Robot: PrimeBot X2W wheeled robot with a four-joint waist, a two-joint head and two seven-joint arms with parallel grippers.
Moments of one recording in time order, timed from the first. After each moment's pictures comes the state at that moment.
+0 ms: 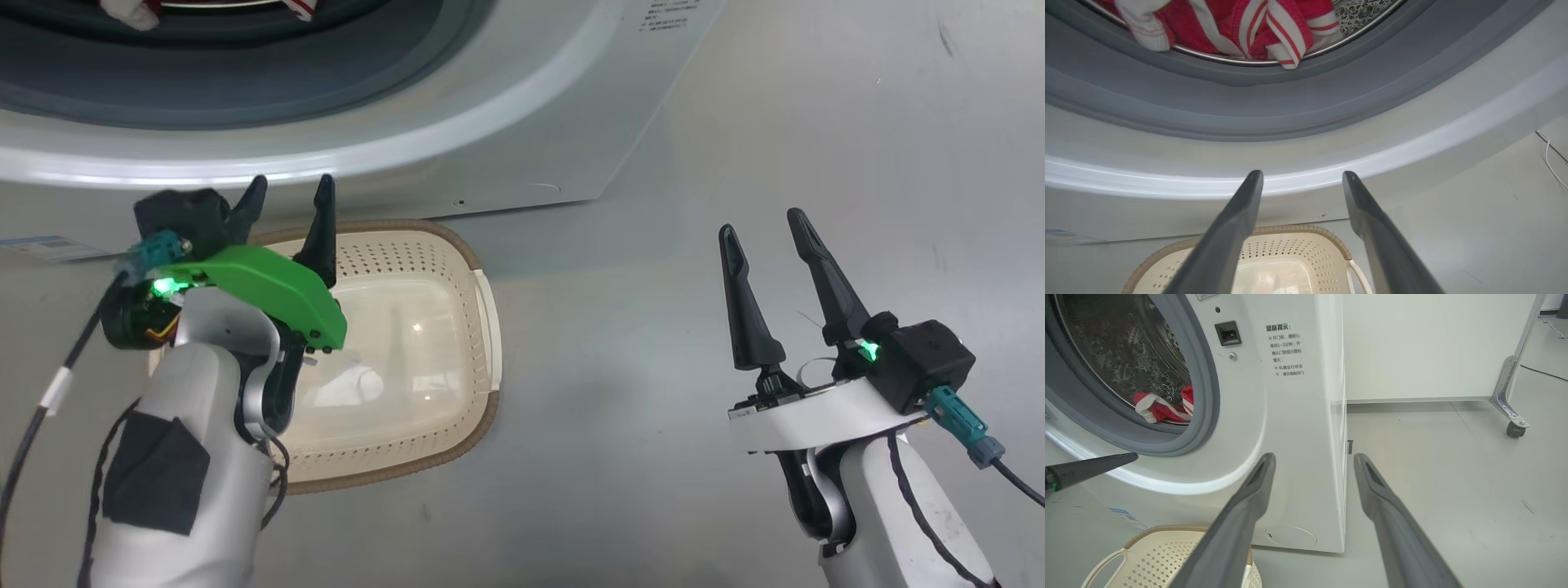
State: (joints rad) left arm -0.53 0.05 -0.22 0.34 -0.47 -0.02 0.11; right arm -0.19 -0.05 0.24 0.01 0.29 0.04 -0.26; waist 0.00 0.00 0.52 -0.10
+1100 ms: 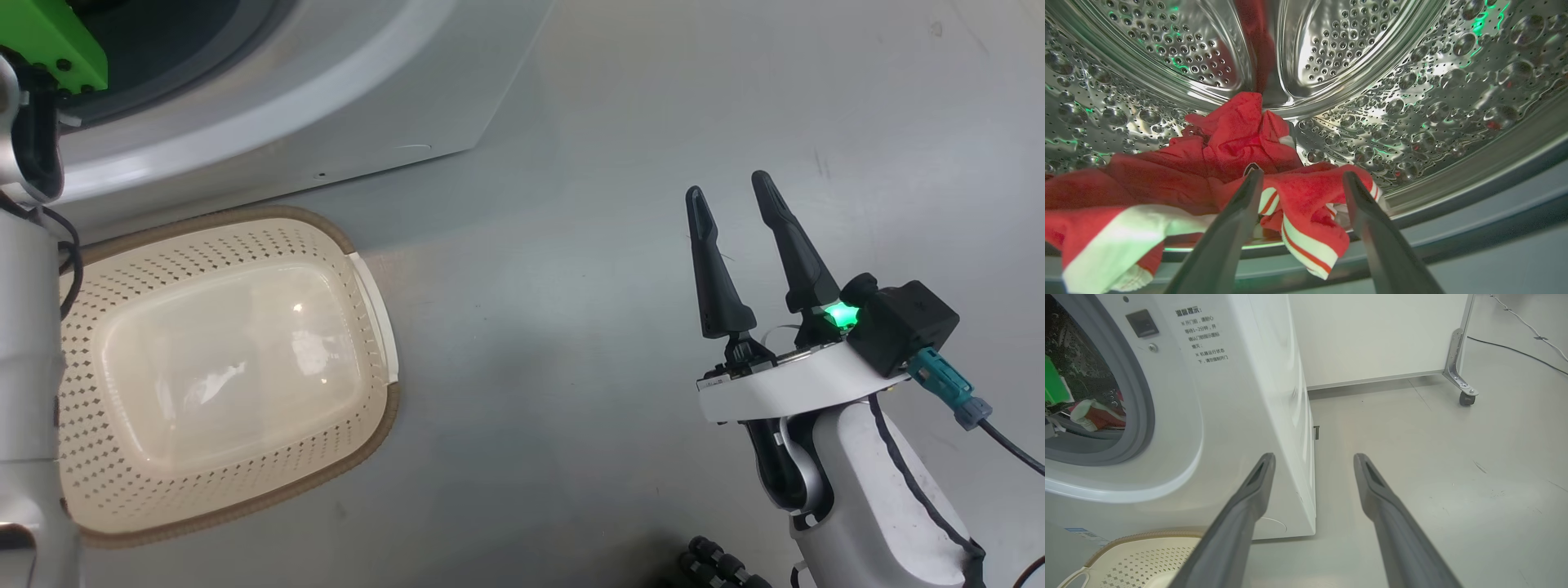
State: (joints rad) left arm -1.00 0.21 -0.10 0.53 -0.41 0.01 0.18; right arm -0.28 -0.05 0.33 0.03 0.42 0.01 -0.26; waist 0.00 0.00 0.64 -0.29
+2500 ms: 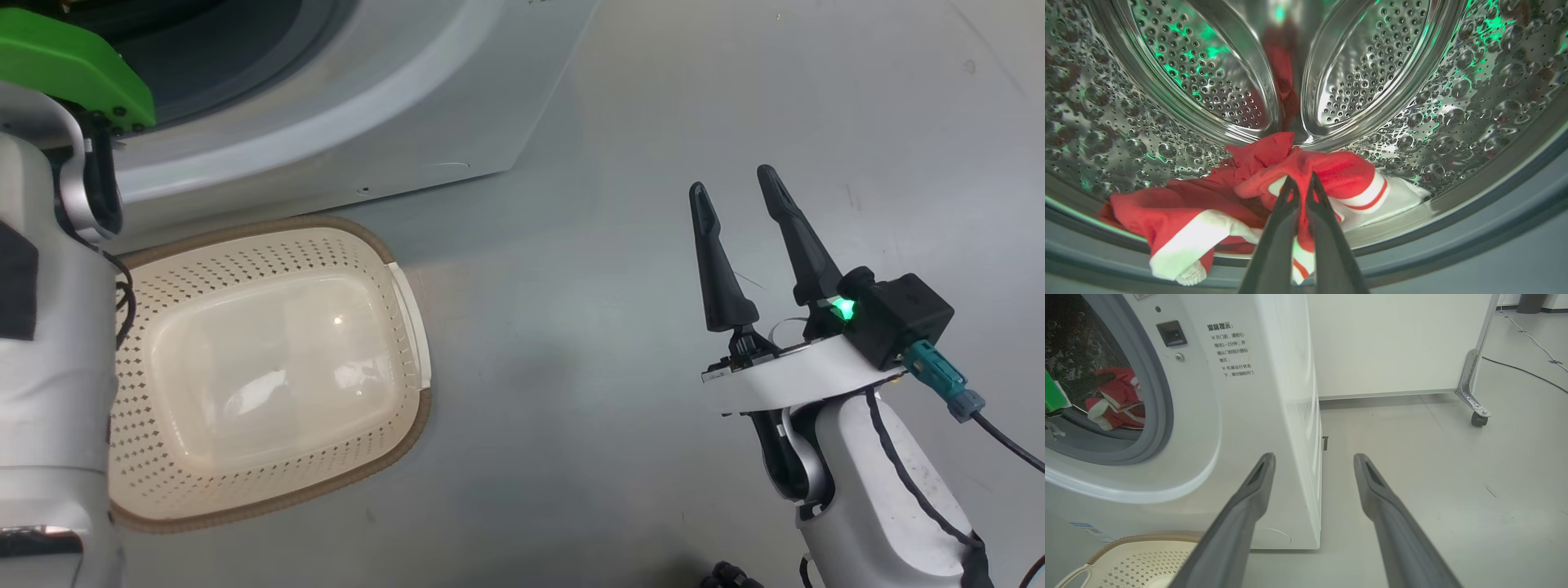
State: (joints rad) left arm -0.99 0.16 -0.10 0.69 -0.36 0.06 -0.11; right arm -0.30 -0.05 0.31 0.06 0.36 0.01 -0.26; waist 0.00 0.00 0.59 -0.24
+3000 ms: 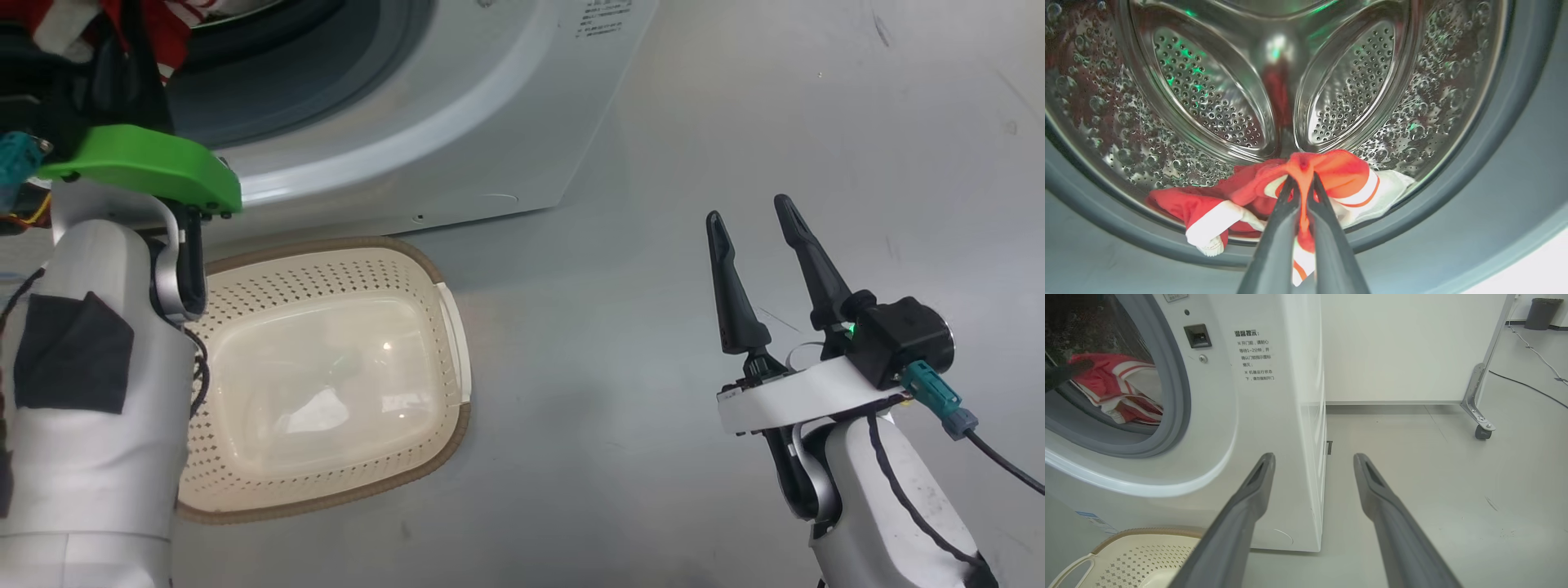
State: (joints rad) left arm -0.83 0.10 -0.13 0.60 -0.36 0.05 -0.24; right arm -0.26 -0.05 0.27 0.10 0.28 0.01 -0.26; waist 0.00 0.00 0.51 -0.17
